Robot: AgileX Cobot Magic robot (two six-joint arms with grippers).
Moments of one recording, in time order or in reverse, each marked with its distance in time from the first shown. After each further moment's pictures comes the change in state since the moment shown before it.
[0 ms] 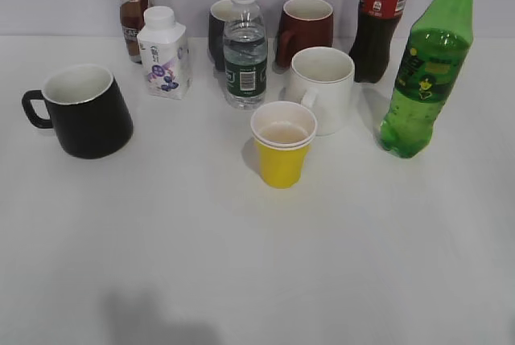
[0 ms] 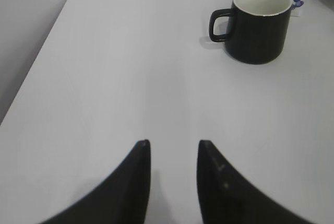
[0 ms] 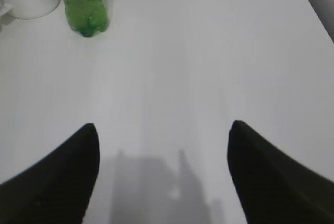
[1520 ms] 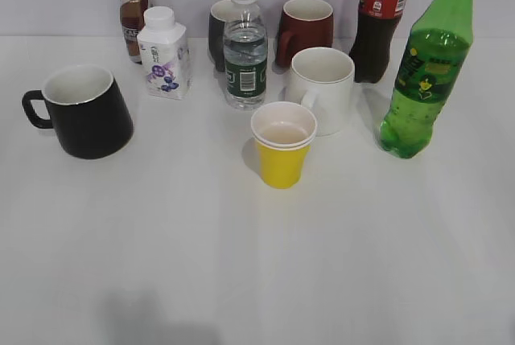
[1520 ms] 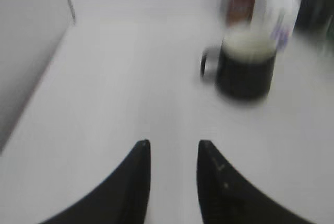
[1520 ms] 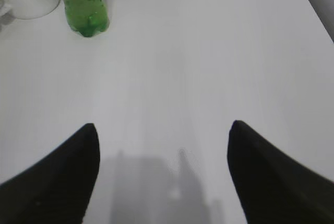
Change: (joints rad) left arm 0.000 0.006 -0.018 -0.033 -0.192 0.000; right arm 0.000 0.000 0.000 0.000 0.000 0.000
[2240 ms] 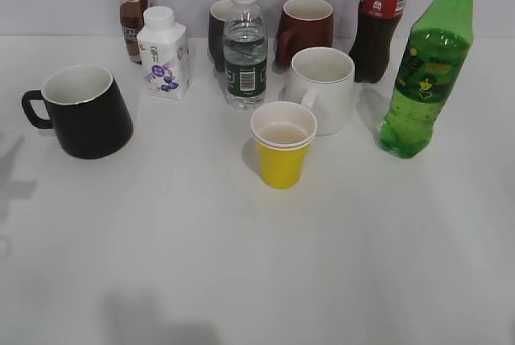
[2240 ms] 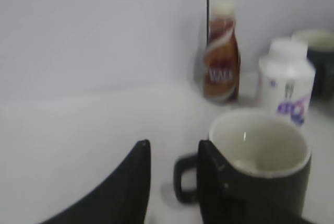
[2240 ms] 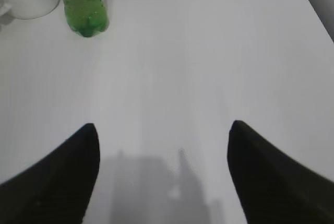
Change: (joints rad) left arm 0.000 1.097 0.261 0.051 -1.471 0.000; right arm 0.000 0.000 0.000 0.000 0.000 0.000
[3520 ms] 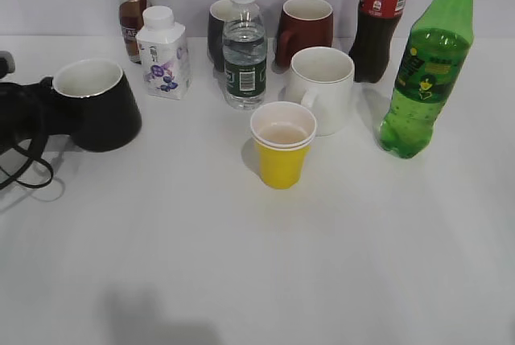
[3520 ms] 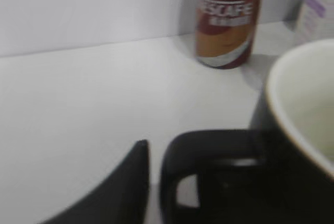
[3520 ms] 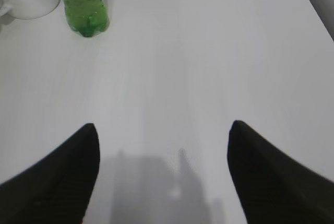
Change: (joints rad) left arm 0.002 0.833 -0.337 0.065 -0.389 0.003; right arm 0.000 0.000 0.000 0.006 0.000 0.000
